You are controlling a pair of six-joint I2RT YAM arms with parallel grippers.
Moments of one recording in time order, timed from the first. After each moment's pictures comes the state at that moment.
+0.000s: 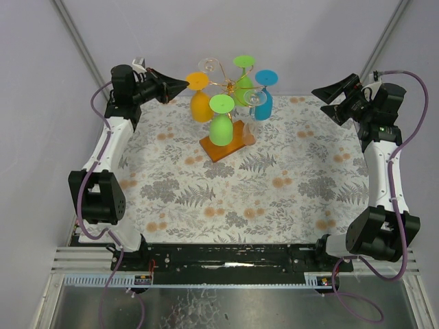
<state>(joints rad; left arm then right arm) 0.00 1.68 1.54 0.01 0.76 -1.35 -0.26 1.38 1.32 -0.23 -0.71 0.84</state>
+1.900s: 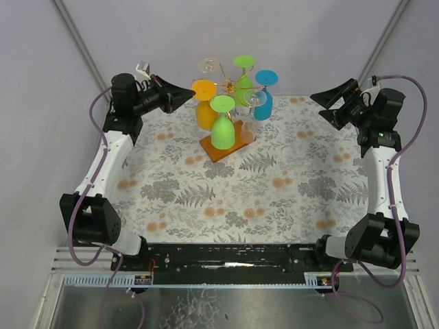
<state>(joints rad) -0.07 1.51 1.42 -0.01 0.75 -1.32 -0.26 1.33 1.27 -0.23 -0.72 0.84</state>
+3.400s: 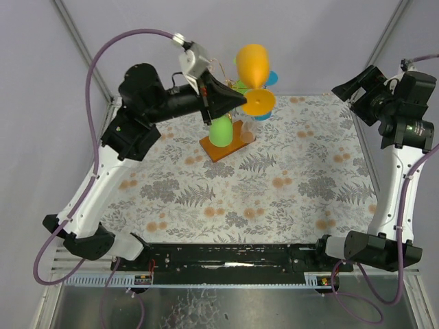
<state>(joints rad) -0.59 1.41 1.91 -0.31 0.66 -0.19 -0.28 1.30 1.67 -0.74 -0.43 0.59</state>
